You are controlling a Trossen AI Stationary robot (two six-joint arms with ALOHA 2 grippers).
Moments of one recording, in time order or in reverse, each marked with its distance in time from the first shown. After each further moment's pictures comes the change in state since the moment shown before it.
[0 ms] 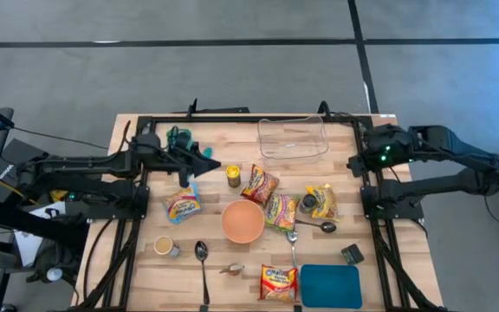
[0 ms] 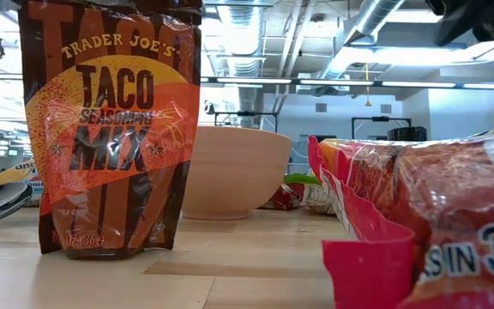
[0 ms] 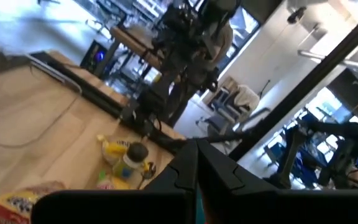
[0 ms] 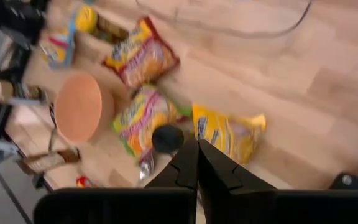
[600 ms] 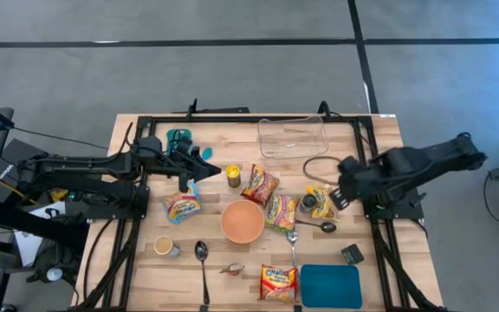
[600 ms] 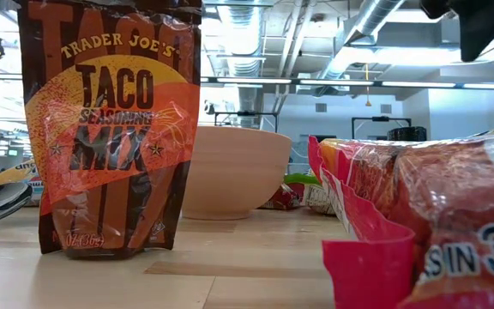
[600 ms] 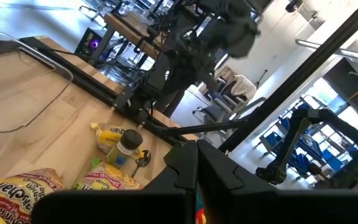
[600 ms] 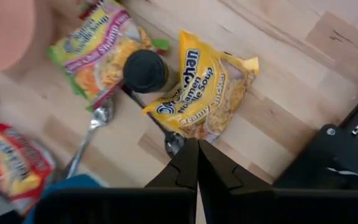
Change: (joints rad) left arm -0.034 0.000 0.000 -0.024 0.000 0.000; right arm 0.443 0.298 0.000 -0.087 0.139 0.274
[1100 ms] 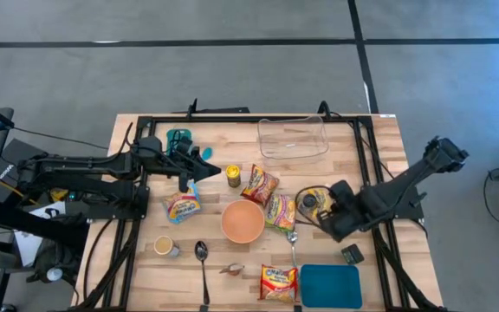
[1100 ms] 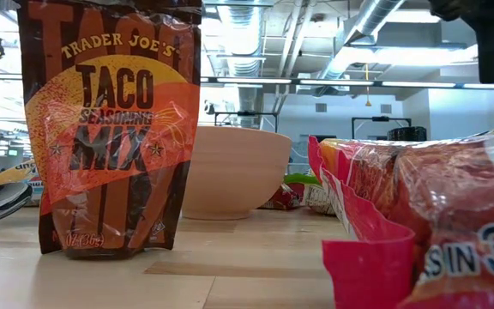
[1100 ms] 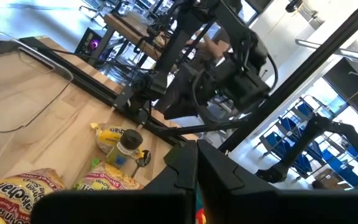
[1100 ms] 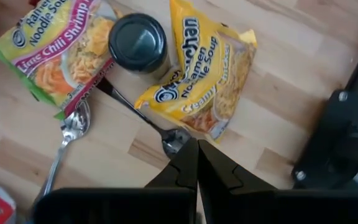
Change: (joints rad) left arm 0.000 0.000 0.000 0.001 0.000 0.000; right arm 0.256 0.264 0.000 0.004 0.106 0.442
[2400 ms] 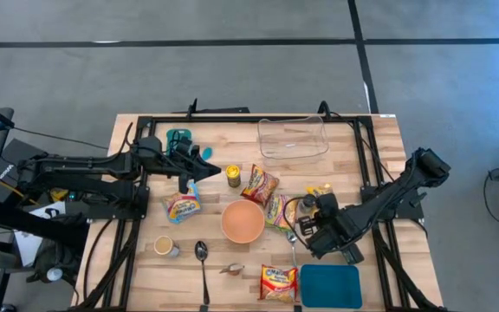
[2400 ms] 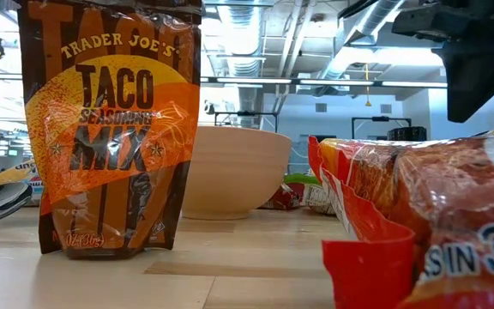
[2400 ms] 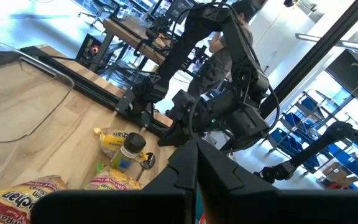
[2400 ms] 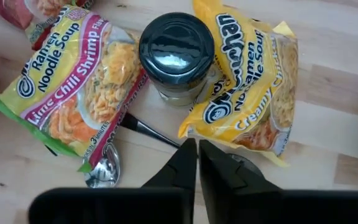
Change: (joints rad) left arm 0.000 0.000 0.000 0.004 0.000 0.052; right arm 0.011 0.235 0.000 0.162 0.116 0.230
